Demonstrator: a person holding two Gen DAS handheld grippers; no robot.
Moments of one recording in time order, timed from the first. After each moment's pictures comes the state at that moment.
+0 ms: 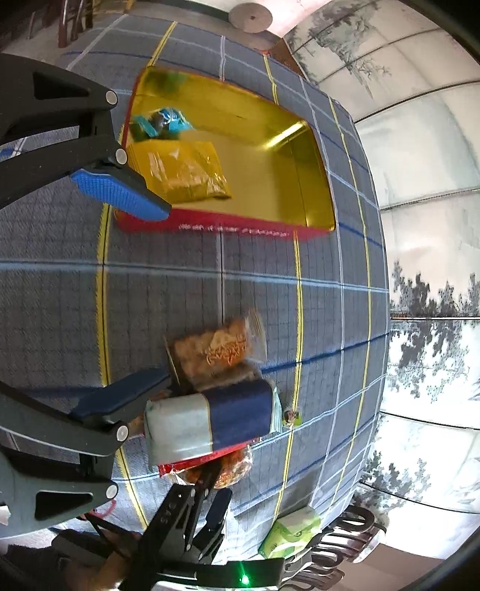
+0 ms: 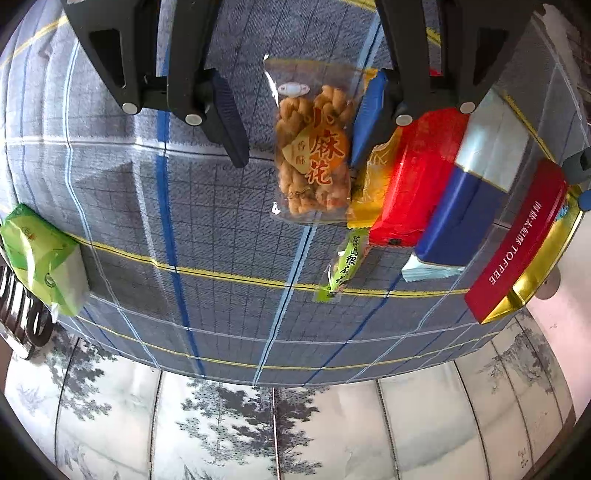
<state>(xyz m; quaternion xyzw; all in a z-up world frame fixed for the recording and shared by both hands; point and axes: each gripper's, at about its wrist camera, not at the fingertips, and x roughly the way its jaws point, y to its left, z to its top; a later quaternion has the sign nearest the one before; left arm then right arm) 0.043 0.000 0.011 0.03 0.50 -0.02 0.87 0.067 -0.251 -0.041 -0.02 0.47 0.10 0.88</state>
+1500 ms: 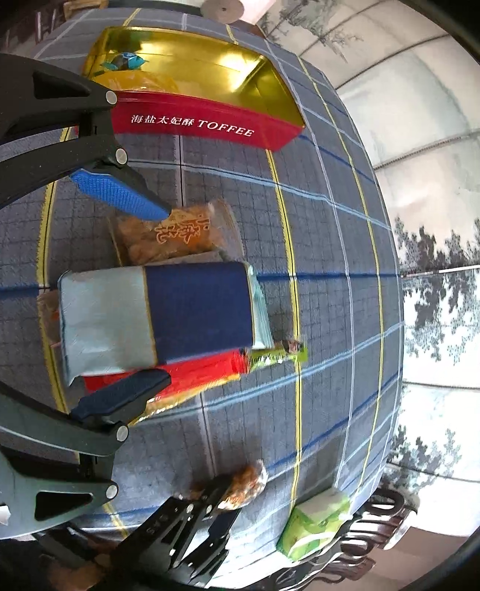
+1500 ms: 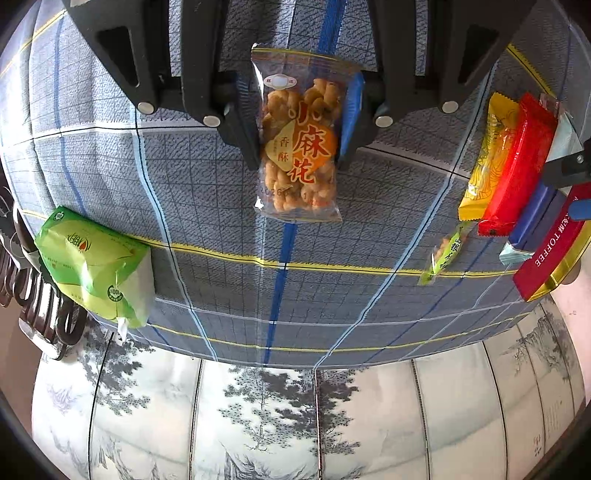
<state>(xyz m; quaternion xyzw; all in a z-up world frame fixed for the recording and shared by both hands) 0.086 -0.093 -0.014 0.06 0.51 -0.04 0.86 0.072 -0.329 -0.045 -0.02 0.43 0.05 0.90</state>
